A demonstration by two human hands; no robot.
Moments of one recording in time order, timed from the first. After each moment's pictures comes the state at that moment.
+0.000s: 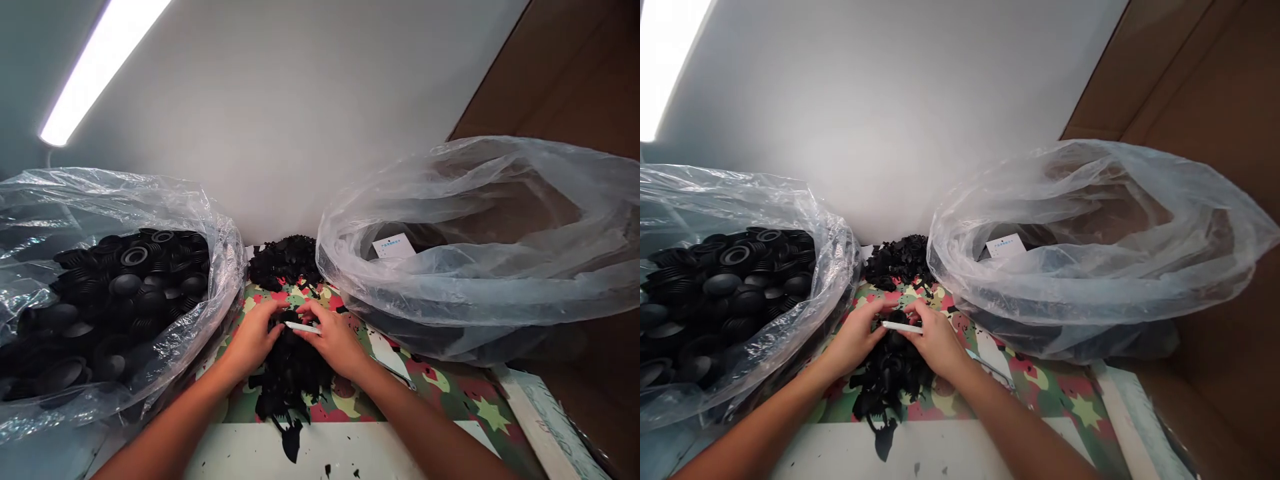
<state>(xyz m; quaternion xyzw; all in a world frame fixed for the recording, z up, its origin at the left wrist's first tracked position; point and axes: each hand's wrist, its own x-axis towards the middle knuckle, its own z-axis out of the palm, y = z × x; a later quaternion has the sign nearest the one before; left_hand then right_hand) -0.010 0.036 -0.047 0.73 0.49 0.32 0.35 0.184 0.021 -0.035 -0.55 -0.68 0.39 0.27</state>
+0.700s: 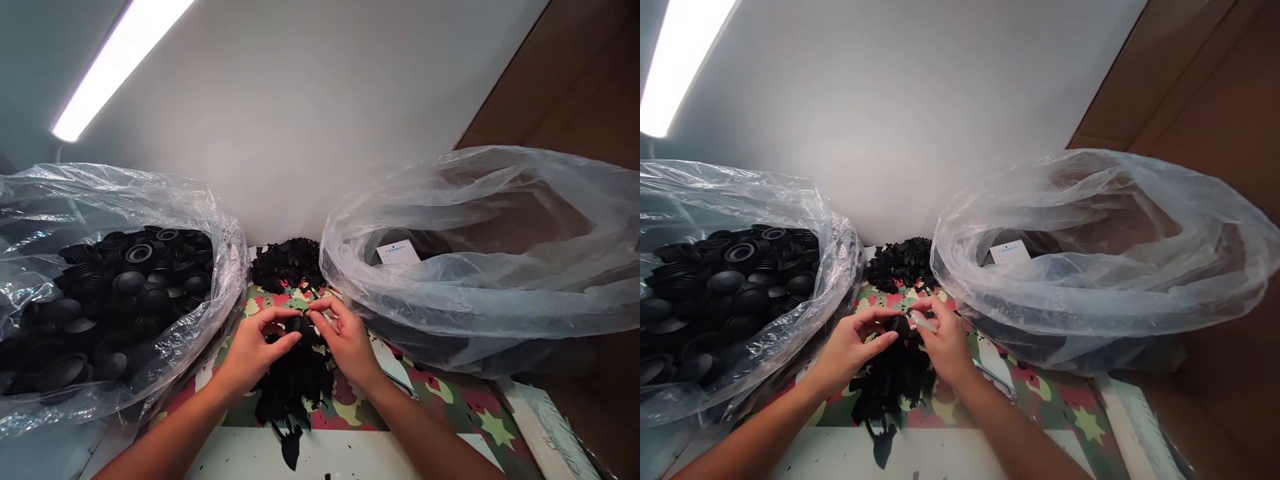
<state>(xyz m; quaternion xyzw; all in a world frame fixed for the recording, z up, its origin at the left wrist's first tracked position) 0.000 0.009 -0.010 0.59 0.46 0.40 0.53 0.186 0.015 -0.031 -0.53 -0.62 0.41 0.42</state>
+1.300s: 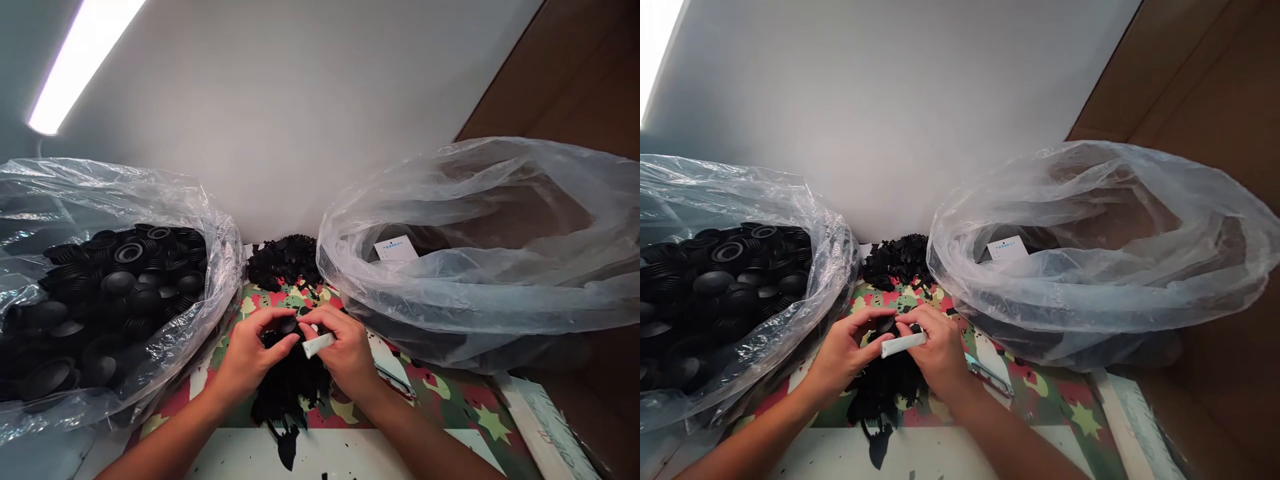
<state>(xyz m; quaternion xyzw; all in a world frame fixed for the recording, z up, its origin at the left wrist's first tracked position) 0.001 0.007 -0.020 0.62 0.49 0.40 0.46 0.179 0.003 -0.018 -0.44 -0.73 0.20 0.48</state>
